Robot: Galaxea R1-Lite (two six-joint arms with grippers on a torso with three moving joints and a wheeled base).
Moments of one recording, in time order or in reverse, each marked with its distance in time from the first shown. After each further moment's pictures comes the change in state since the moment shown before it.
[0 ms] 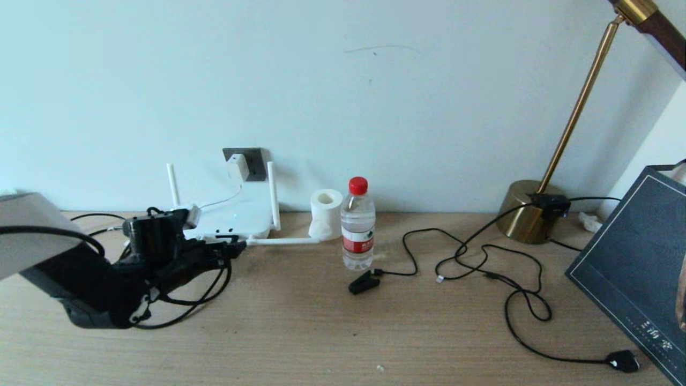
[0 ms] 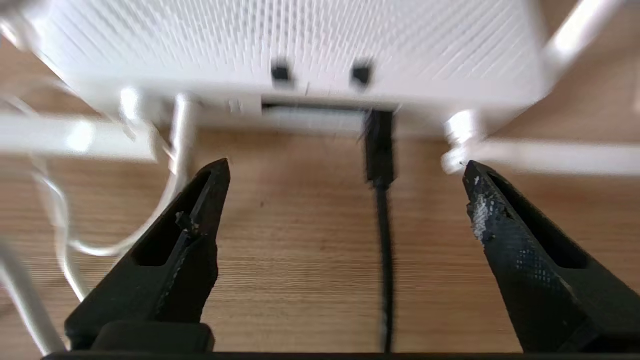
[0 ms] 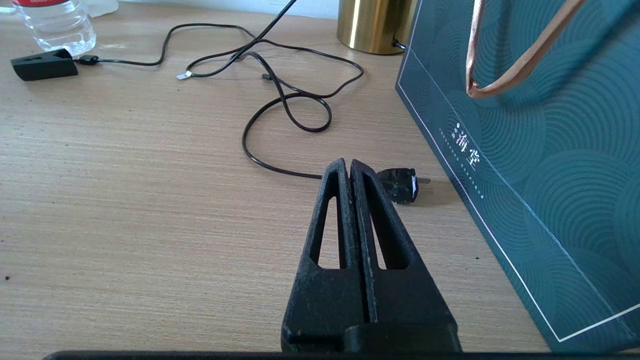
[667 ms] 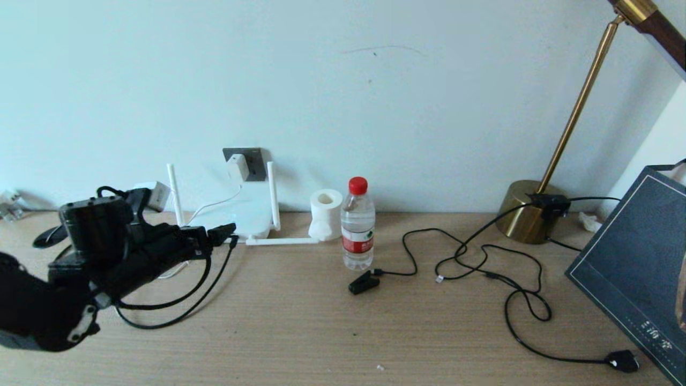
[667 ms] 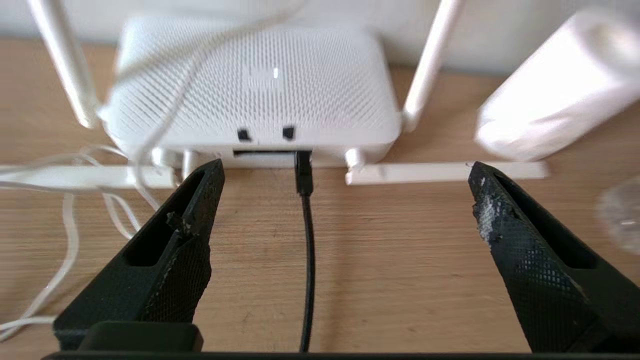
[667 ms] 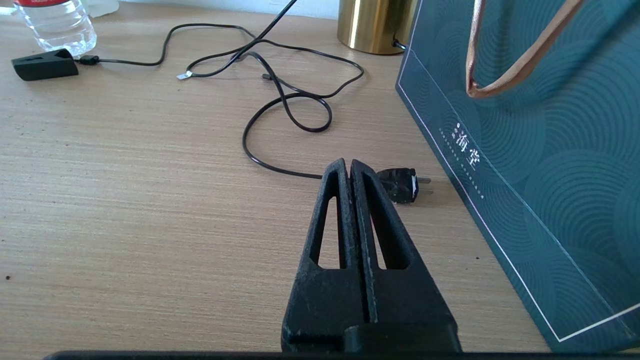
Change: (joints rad) left arm -0.002 -0.292 0.145 0.007 -0.067 -0.001; right arm 0.000 0.000 0.000 0.000 0.000 0.000
